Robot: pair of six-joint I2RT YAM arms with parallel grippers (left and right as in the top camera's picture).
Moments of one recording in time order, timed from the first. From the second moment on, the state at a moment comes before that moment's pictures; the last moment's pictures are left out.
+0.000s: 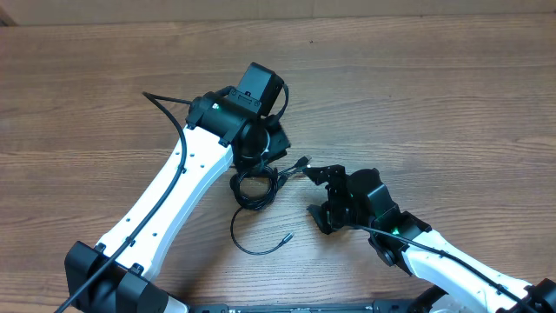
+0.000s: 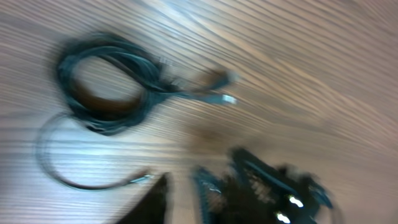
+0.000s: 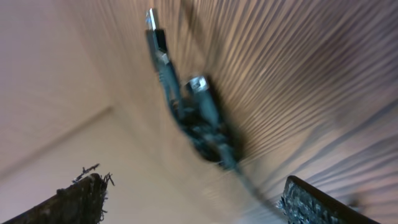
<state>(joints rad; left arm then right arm) -0.52 1.65 1.54 -1.17 0.13 -0.98 0.60 1.27 0.42 0.18 -0.24 1.85</state>
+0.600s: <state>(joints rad) -0.41 1.65 1.46 -1.33 -0.08 -0.95 0.60 1.17 0.42 0.14 -0.23 1.17</state>
